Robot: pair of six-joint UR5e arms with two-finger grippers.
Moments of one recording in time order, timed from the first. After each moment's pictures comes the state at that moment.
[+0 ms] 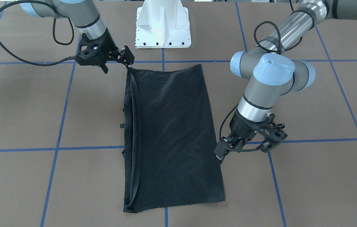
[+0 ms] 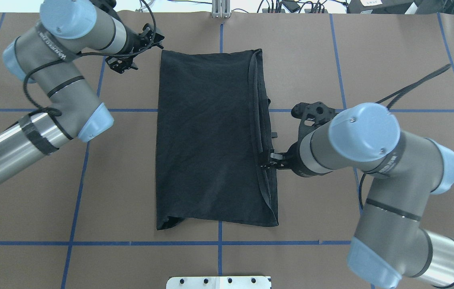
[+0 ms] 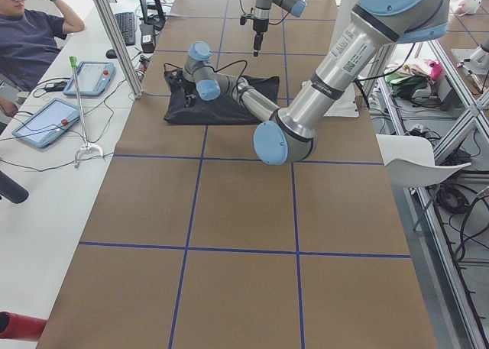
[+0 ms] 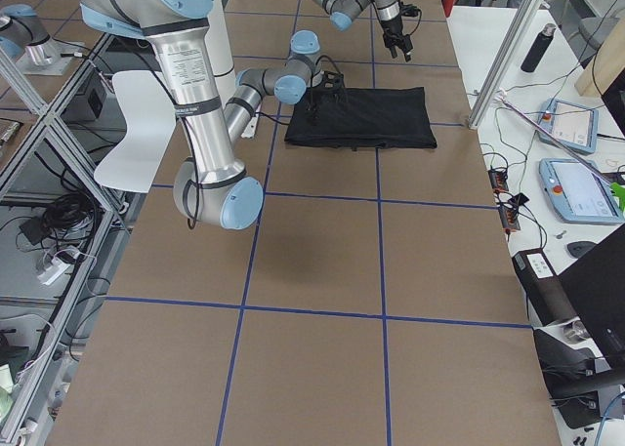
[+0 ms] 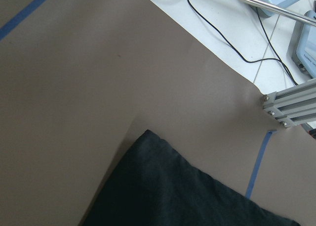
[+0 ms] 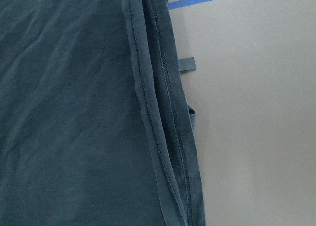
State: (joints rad) left arm -0.85 -2.21 -1.48 -2.08 -1.88 -1.64; right arm 0.47 -1.15 2.06 -1.60 1.81 1.35
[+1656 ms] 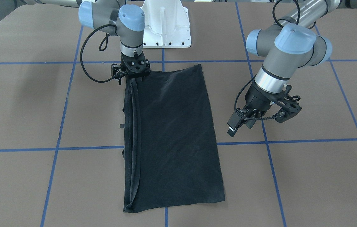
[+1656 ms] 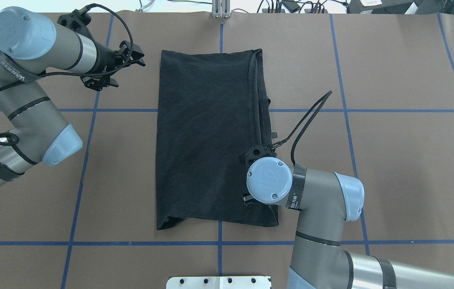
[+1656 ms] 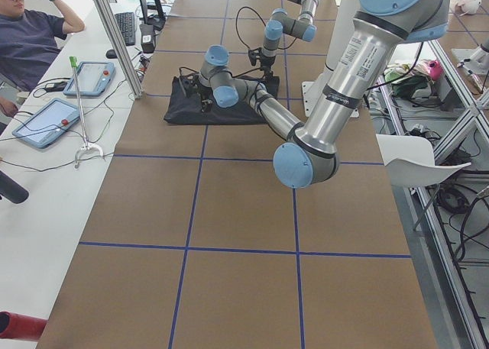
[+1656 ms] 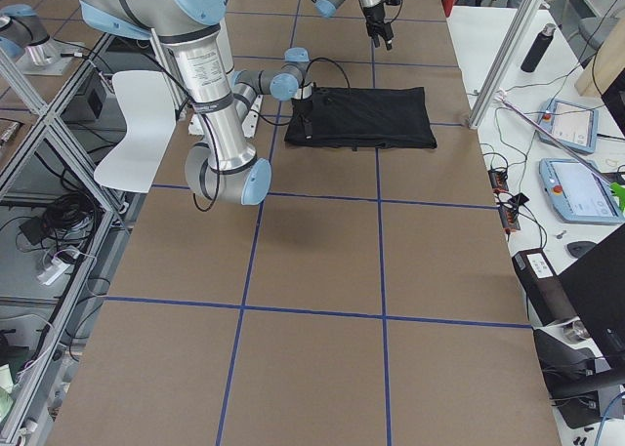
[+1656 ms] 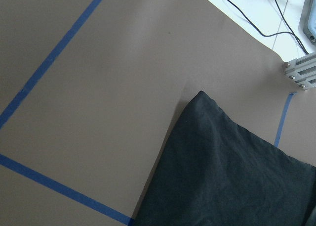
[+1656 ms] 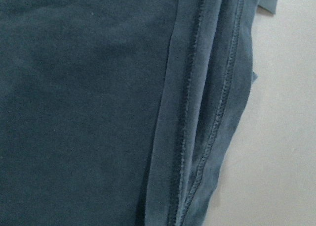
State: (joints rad) left arm -0.84 -2.08 -1.65 -2.05 -1.91 -1.63; right arm 0.32 -1.02 1.80 -1.74 1.65 1.02
